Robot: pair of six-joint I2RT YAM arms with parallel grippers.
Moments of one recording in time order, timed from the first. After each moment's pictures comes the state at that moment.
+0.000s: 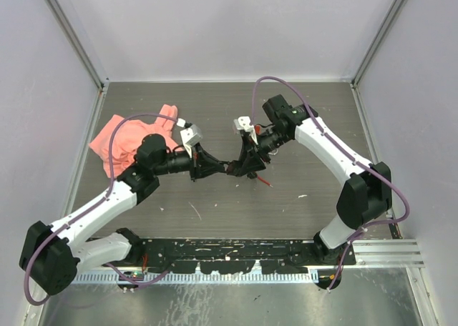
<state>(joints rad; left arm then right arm) -0.60 1.06 0.70 0.23 0.73 -0.22 0.48 1.60 1.43 -1.10 -1.09 -1.02</state>
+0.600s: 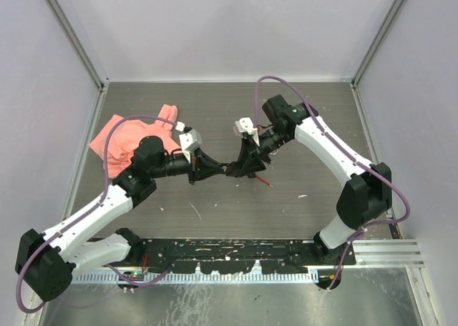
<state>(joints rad) -0.62 1.00 0.71 0.16 0.70 -0.11 0.48 1.60 1.45 -1.18 -1.14 -1.17</state>
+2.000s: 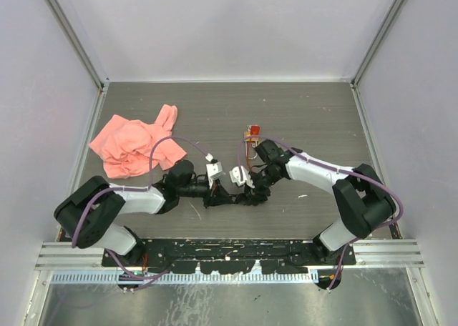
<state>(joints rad) -0.73 1.46 0.43 0.66 0.71 -0.09 0.58 1.54 0.87 -0.61 -0.81 -1.09</state>
